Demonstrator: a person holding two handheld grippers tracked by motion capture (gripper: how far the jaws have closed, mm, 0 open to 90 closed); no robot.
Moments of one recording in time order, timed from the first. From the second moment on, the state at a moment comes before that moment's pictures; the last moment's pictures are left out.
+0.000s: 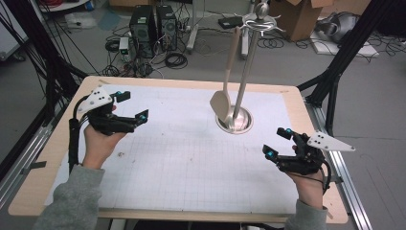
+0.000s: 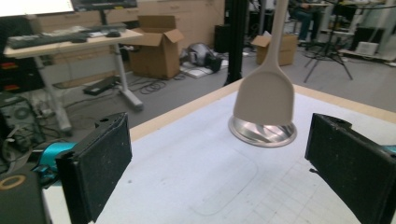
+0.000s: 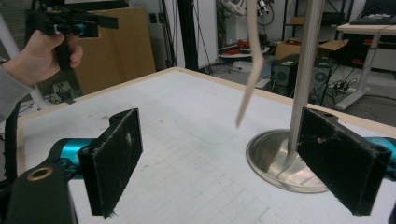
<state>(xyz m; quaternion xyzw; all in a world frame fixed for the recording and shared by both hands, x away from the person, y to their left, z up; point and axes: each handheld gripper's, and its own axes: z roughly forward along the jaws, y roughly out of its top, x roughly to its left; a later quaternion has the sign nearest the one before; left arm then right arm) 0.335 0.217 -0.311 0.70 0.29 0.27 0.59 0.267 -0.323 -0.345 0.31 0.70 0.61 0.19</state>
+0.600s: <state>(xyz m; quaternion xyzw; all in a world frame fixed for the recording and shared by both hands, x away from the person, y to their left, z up) 0.291 0.278 -0.330 0.67 0.35 0.30 0.58 0.278 -0.319 -0.345 0.32 0.70 0.60 0.22</state>
